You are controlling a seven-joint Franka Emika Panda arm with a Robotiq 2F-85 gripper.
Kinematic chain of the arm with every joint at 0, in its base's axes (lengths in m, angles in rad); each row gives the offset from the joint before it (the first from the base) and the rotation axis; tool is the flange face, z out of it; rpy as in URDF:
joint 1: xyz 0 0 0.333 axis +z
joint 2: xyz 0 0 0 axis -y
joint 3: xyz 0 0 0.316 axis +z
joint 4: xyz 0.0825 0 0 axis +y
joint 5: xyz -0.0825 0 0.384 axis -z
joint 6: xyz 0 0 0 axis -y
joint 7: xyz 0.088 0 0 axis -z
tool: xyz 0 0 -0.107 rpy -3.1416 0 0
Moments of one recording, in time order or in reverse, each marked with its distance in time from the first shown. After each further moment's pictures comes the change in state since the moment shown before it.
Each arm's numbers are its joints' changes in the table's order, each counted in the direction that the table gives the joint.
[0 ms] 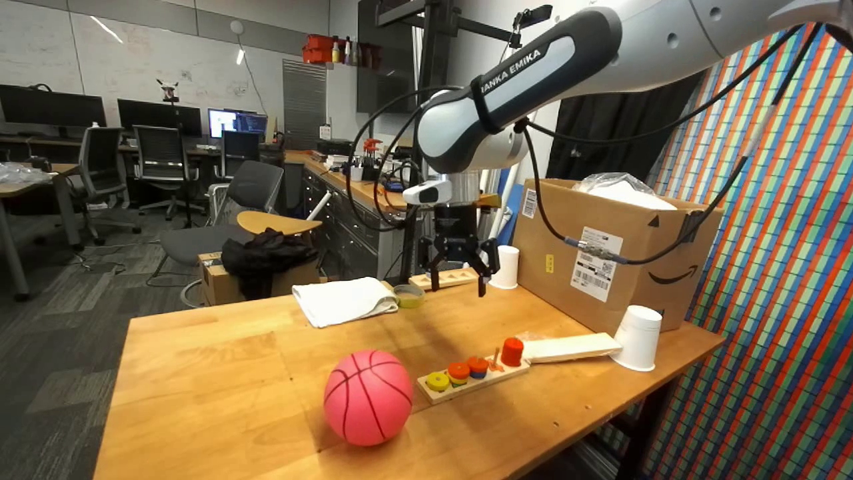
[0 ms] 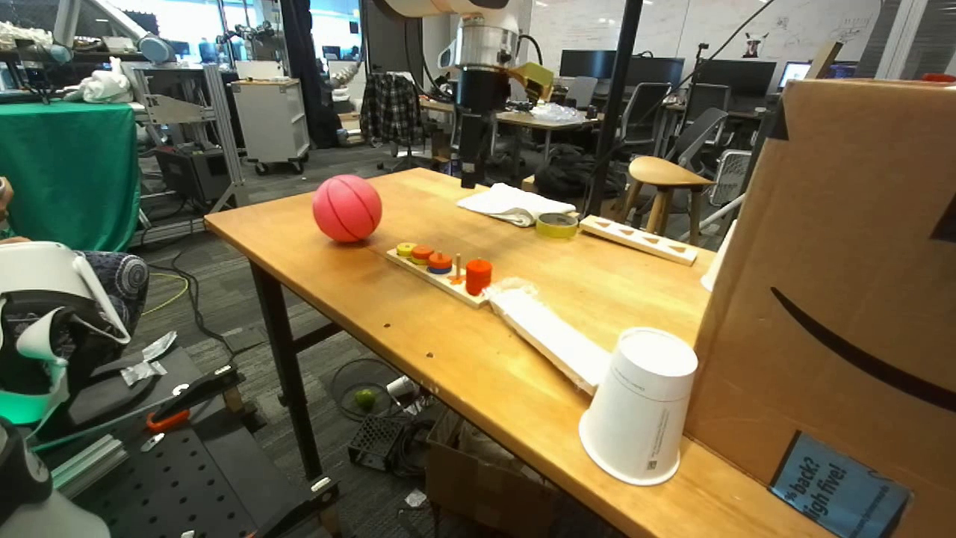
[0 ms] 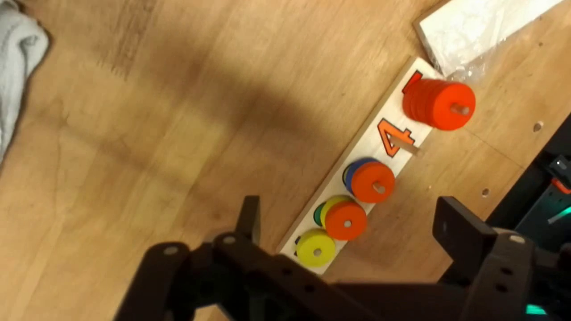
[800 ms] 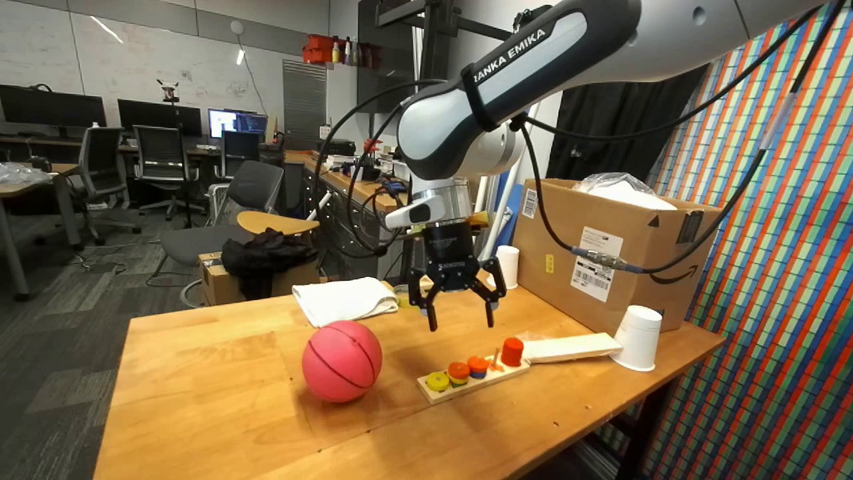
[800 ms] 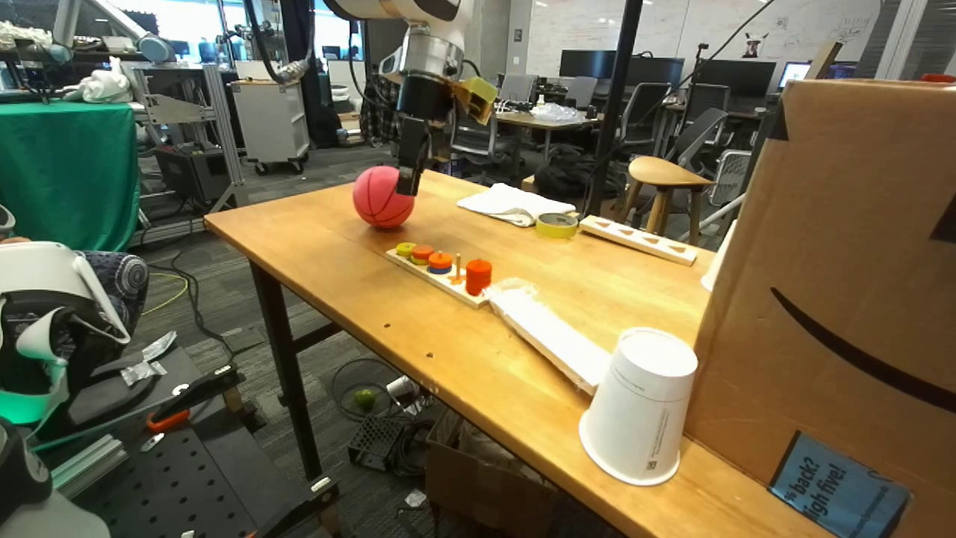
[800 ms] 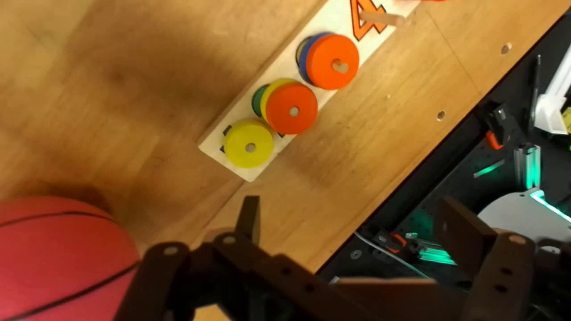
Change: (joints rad) arm 0.056 0.062 0.049 0.120 -0.043 -0.135 -0.096
